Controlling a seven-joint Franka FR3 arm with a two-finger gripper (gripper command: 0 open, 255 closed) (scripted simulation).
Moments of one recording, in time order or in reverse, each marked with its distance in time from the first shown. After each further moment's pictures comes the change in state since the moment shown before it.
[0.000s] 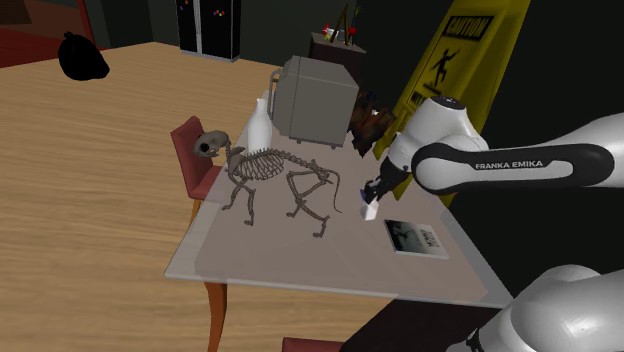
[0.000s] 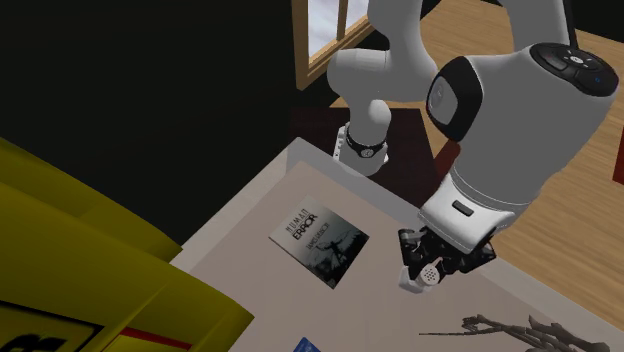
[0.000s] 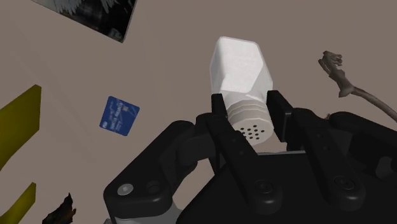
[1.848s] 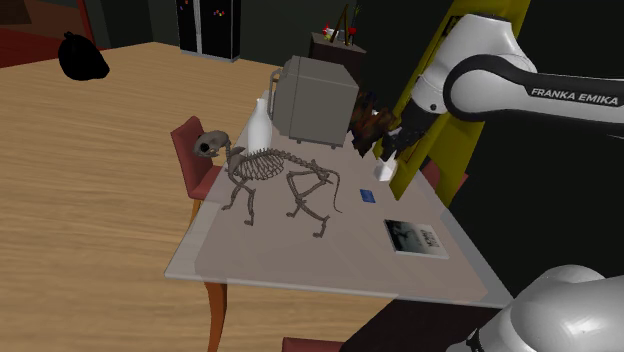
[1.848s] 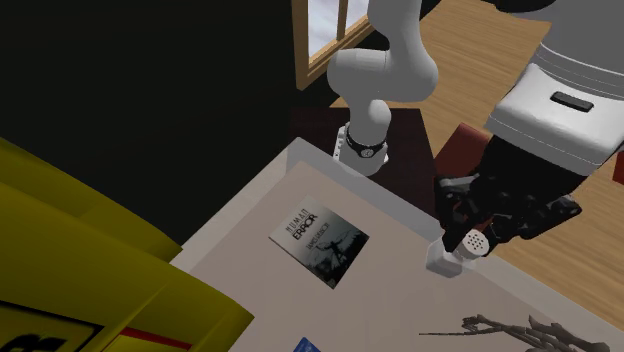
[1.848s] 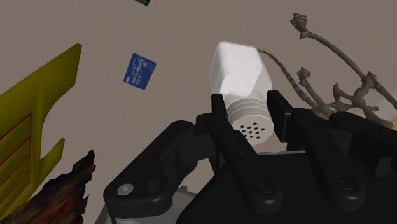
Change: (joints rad) arm -0.003 -0.066 -0.043 0.331 -0.003 -0.396 -0.037
